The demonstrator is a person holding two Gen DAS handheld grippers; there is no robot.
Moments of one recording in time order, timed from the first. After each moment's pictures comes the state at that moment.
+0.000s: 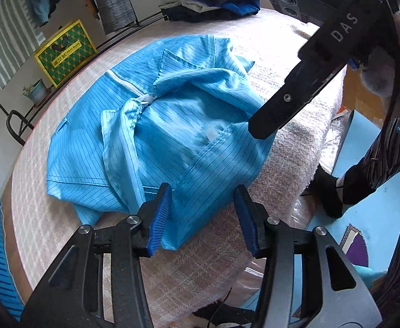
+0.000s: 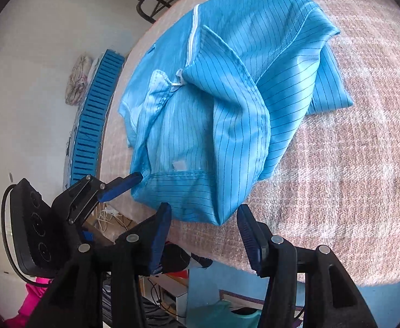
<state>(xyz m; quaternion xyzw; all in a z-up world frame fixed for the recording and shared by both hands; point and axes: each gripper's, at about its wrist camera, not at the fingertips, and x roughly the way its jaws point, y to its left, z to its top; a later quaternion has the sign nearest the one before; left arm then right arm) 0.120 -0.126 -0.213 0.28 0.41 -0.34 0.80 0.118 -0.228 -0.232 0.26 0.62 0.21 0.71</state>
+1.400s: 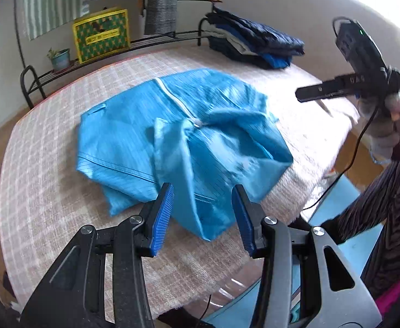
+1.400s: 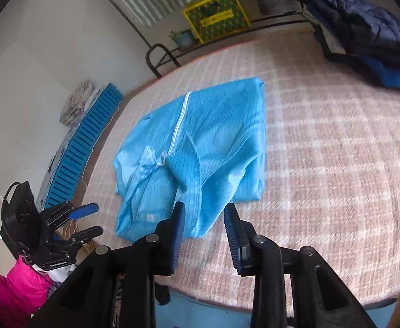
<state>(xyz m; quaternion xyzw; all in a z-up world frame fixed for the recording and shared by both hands) 0.152 -0.051 -0.159 0.09 0.41 -0.31 0.85 0.105 -0.317 -0.146 0.17 0.48 0.16 0.85</state>
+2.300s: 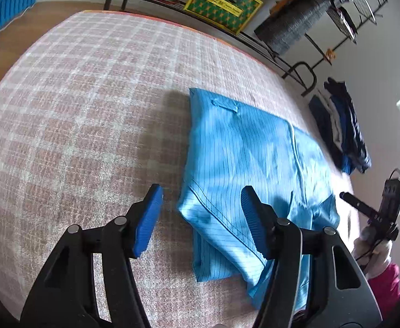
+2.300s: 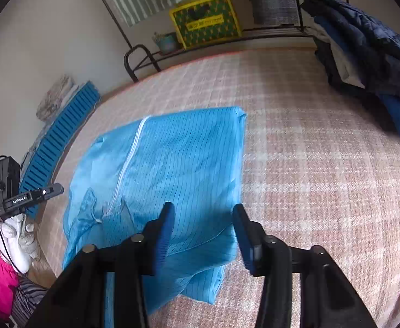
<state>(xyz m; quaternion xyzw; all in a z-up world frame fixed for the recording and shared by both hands) 0.296 0.068 -0.220 -0.22 0.50 -0.16 0.82 0.202 -0.322 -0.175 0.12 0.47 0.12 0.87</state>
